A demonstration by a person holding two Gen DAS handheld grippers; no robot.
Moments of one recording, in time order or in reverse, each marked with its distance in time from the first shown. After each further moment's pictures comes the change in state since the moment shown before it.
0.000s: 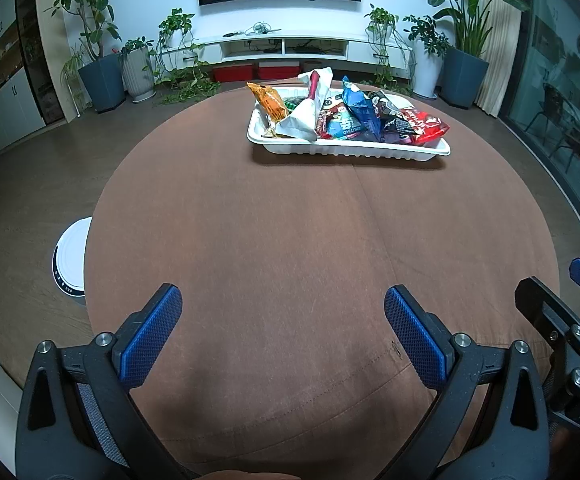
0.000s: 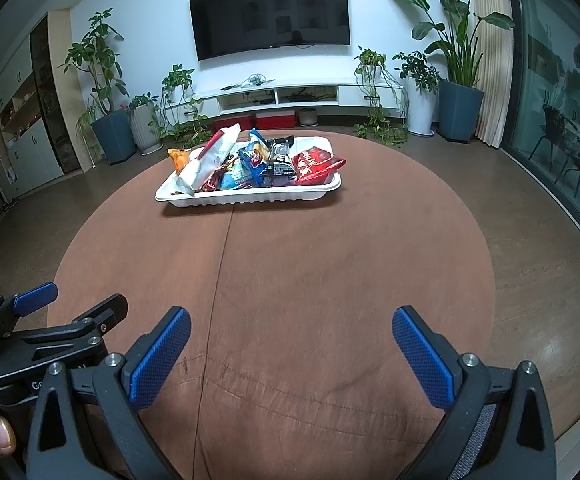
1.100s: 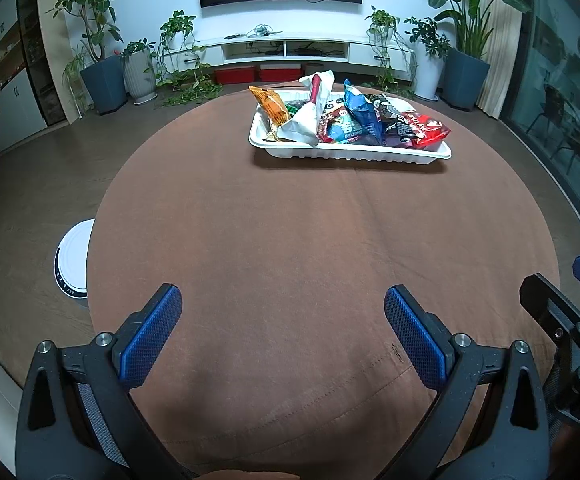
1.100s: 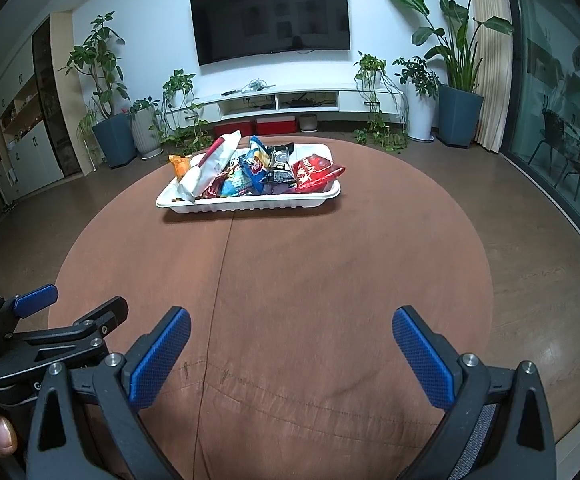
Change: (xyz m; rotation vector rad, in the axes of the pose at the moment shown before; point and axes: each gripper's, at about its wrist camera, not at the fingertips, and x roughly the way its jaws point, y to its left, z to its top) left arm 0.000 0.002 0.003 -0.002 -0.003 0.004; right arm -0.006 -0.002 0.007 -0.002 -0.015 0.001
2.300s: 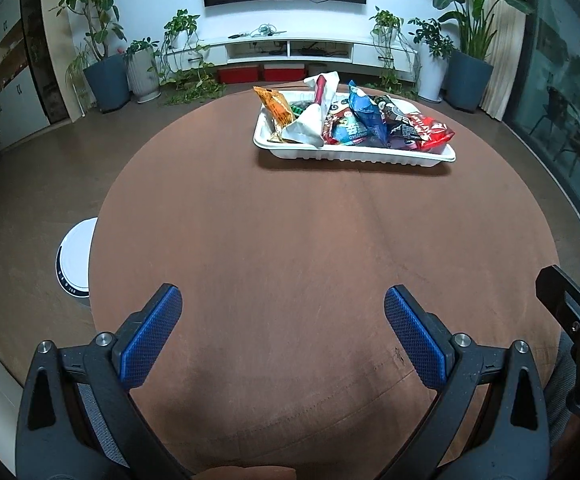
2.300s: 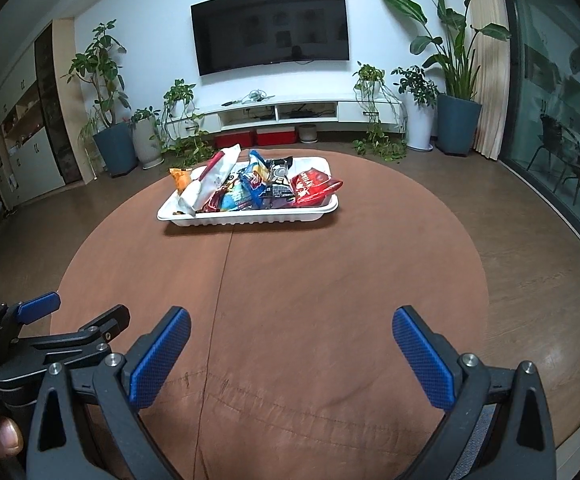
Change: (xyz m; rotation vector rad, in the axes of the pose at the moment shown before) left arm -0.003 0.004 0.001 -0.010 0.004 0.006; right arm -0.009 0.000 0.002 0.002 -0.036 0.000
